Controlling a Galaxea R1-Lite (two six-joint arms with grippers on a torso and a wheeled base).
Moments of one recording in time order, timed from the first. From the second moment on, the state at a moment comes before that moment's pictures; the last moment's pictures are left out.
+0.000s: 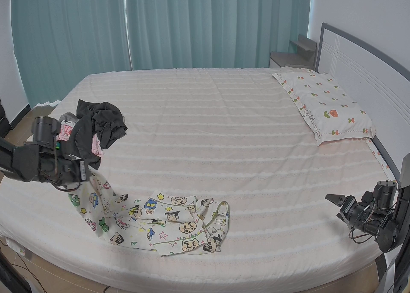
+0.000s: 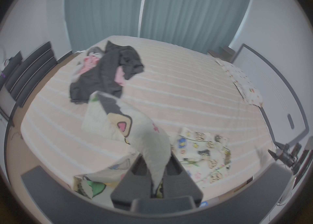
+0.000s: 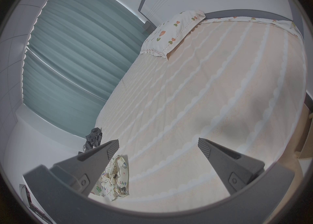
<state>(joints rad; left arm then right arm) -0.03 1.77 -0.86 -0.13 -0.08 -0.18 -0.07 2.10 -0.02 -1.55 0.25 0.78</state>
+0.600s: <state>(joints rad) -0.60 2.07 -1.05 -0.26 0.23 -0.54 -0.07 2.11 -0.02 -1.55 0.25 0.77</state>
